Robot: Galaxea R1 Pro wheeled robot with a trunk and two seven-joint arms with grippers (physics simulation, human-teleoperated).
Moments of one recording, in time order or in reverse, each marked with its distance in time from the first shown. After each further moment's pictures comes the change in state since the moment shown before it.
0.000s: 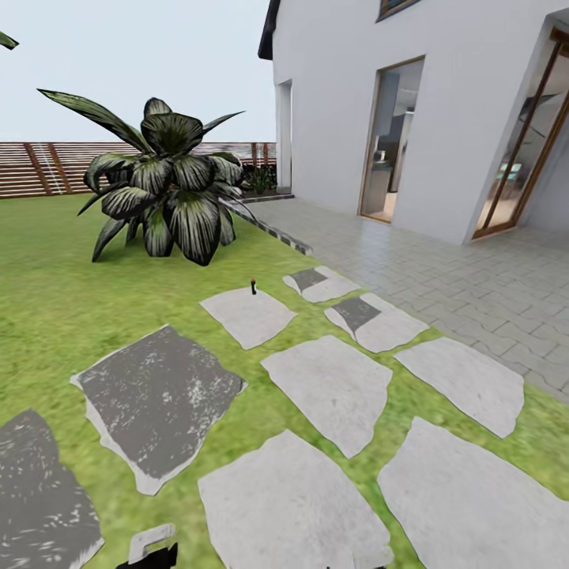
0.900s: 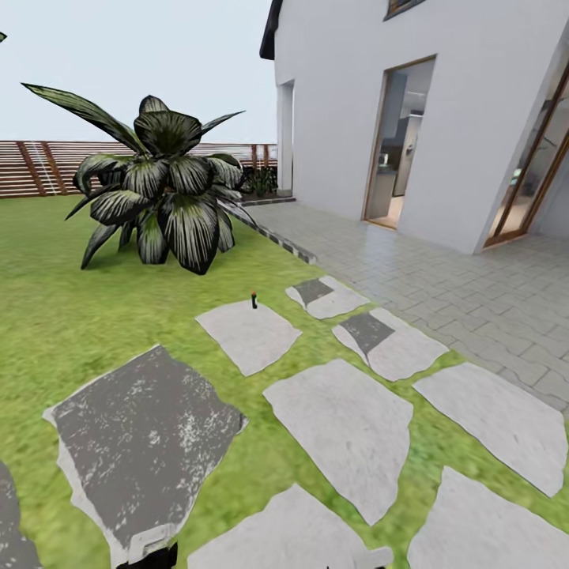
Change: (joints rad) left arm 0.000 0.000 0.000 0.000 0.001 0.000 0.000; right arm 0.000 0.000 0.000 0.000 0.000 0.000 0.000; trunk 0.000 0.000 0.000
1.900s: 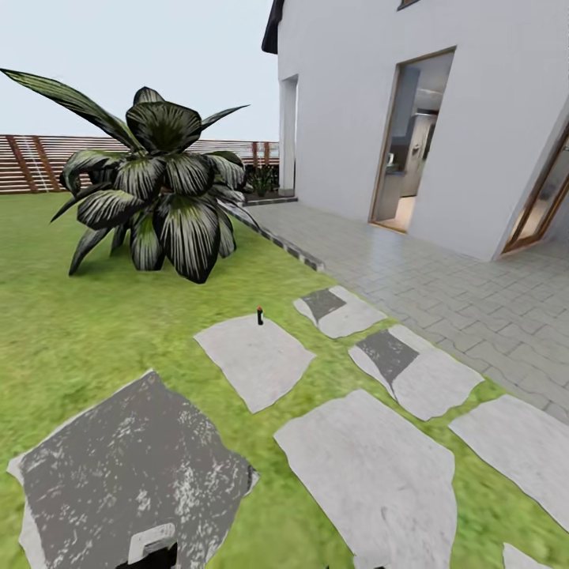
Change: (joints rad) left arm 0.000 0.001 0.002 0.000 0.000 0.000 0.000; right arm 0.000 0.000 0.000 0.000 0.000 0.000 0.001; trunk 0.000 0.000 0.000
